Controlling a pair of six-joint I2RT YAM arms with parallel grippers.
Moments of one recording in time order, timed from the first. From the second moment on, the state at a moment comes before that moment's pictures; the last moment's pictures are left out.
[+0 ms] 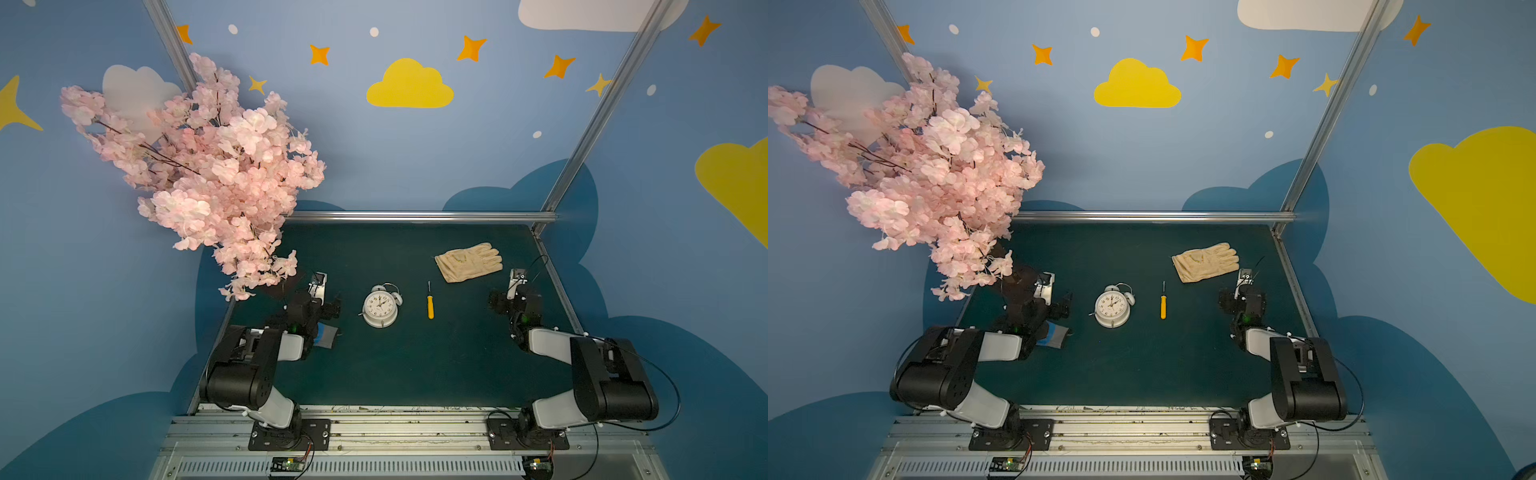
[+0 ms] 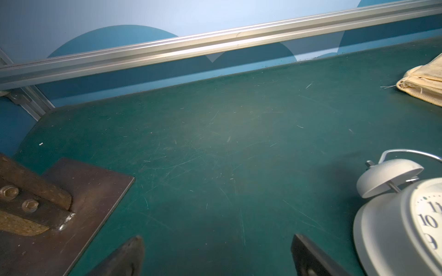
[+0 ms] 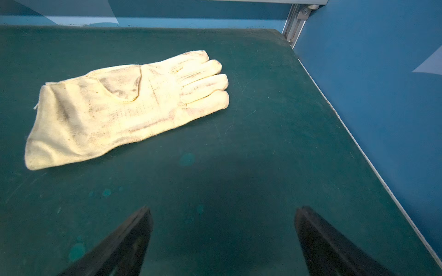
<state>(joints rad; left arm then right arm) -0.08 1.57 0.38 0.81 0.07 0.11 0.07 1.47 0.47 0.52 0.19 0.00</state>
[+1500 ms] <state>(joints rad) -0.38 1.31 0.70 -0.25 0.35 -0.31 0.56 1.57 0.93 -0.27 -0.37 0.60</state>
